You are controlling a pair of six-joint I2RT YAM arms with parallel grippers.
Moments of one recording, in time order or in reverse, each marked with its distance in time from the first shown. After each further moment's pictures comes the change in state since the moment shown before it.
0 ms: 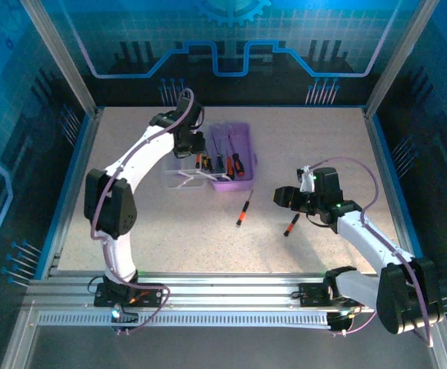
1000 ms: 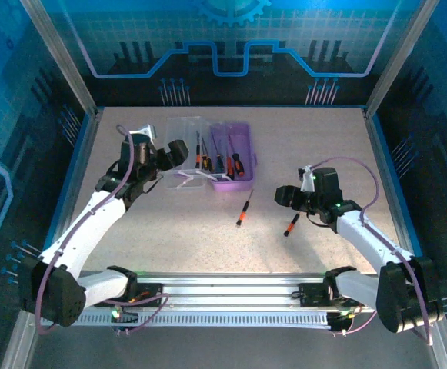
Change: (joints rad) left arm 0.098 -0.723 -0.756 0.577 0.076 -0.210; right arm 0.000 0.009 0.000 0.001 0.080 -0.007
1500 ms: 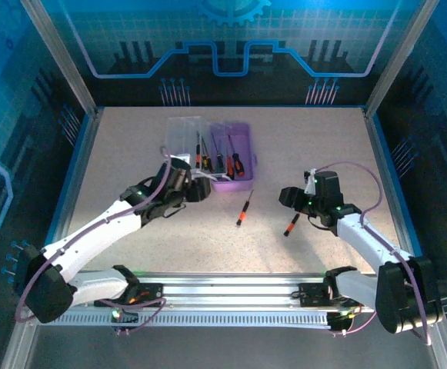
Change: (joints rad) left arm -0.383 0.021 -0.045 -0.201 -0.152 -0.009; right arm -0.024 -0.002 -0.051 0.046 0.078 0.082
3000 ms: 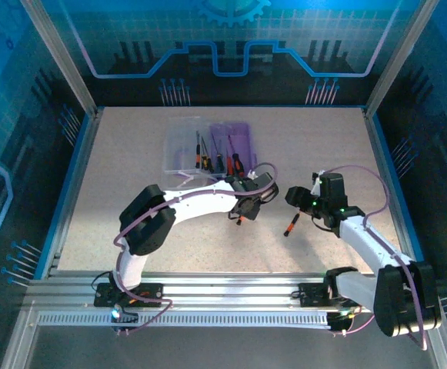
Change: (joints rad) left arm -0.301 0.824 0.600 -0.277 -0.164 0.129; right arm -0.051 -0.037 -0.019 -0.027 0.043 0.041
